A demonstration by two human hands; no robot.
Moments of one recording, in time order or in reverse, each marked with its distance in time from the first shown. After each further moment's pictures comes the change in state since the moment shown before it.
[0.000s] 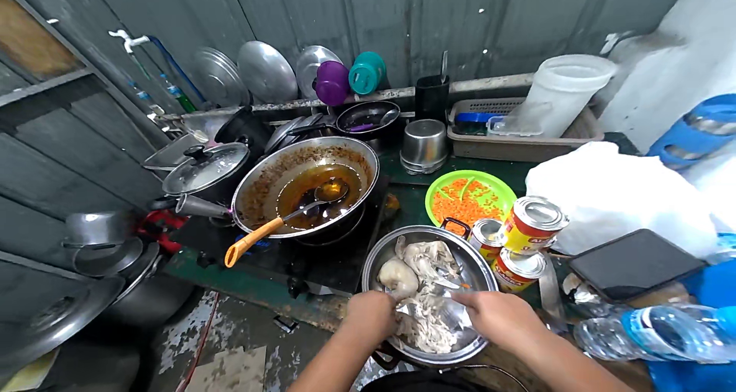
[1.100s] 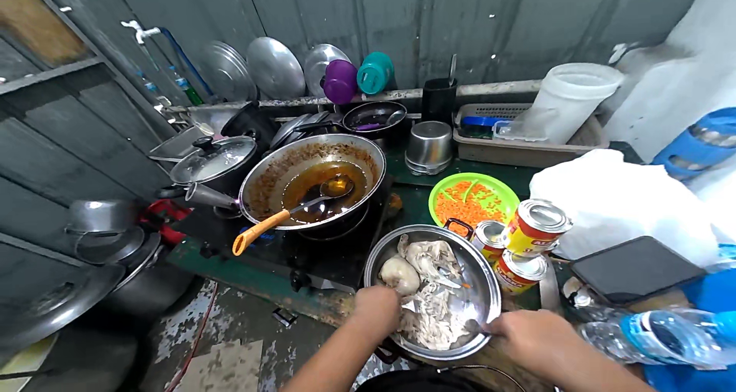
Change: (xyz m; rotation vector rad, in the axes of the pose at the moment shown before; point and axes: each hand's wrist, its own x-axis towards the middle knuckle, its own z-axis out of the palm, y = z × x) left_hand 0.009 0.005 0.006 0.015 0.015 0.016; right_hand -0.030 0.018 -0.002 -0.195 -0.135 0.032
